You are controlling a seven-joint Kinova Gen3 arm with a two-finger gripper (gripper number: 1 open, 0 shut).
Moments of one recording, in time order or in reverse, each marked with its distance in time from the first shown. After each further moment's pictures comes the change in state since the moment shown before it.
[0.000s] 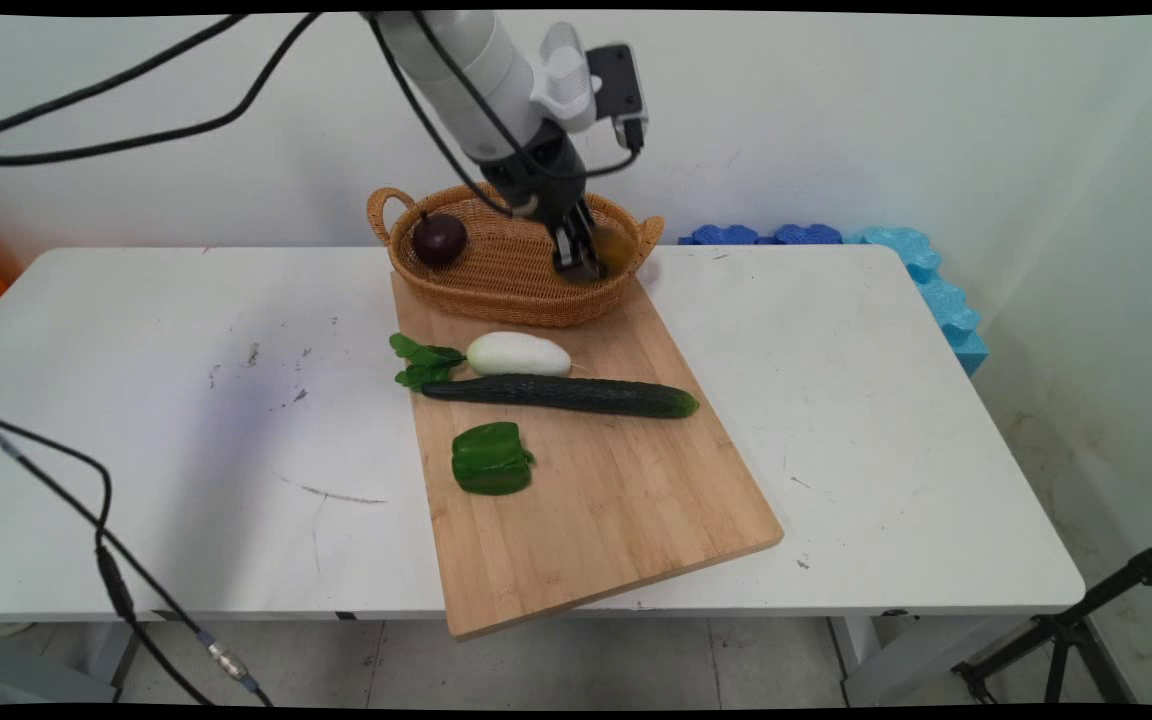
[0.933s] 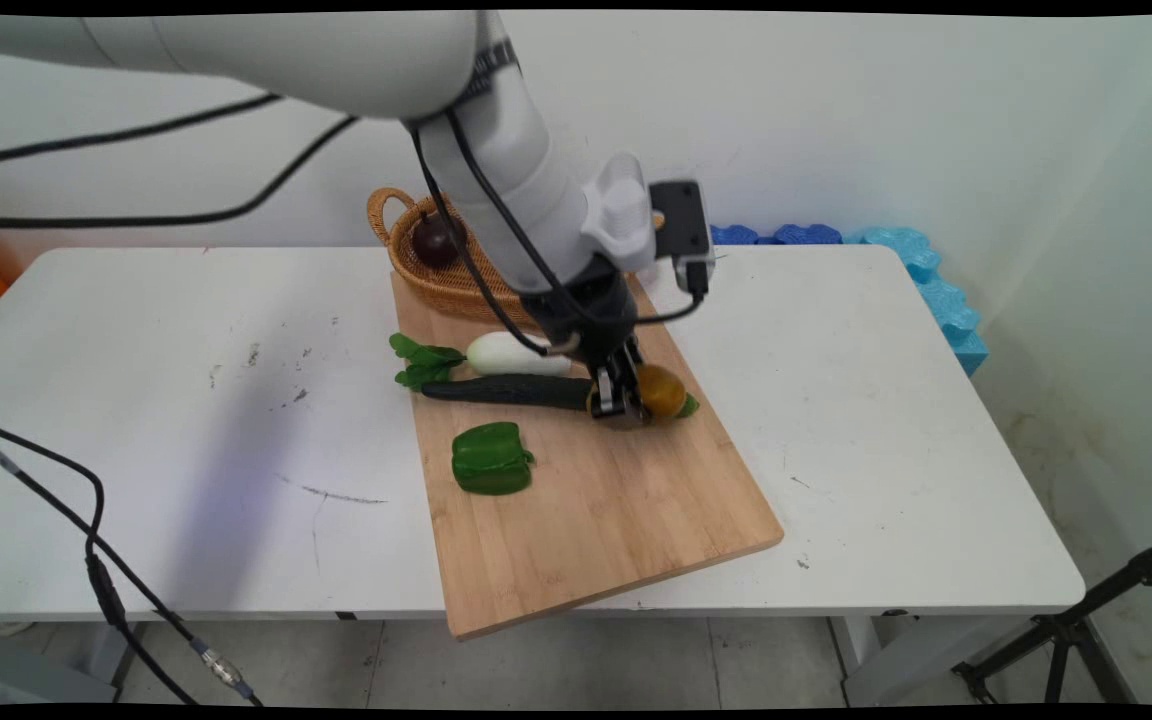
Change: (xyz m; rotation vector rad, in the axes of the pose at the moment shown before) arm 0.021 0.105 0.012 -0.205 -0.009 0.045
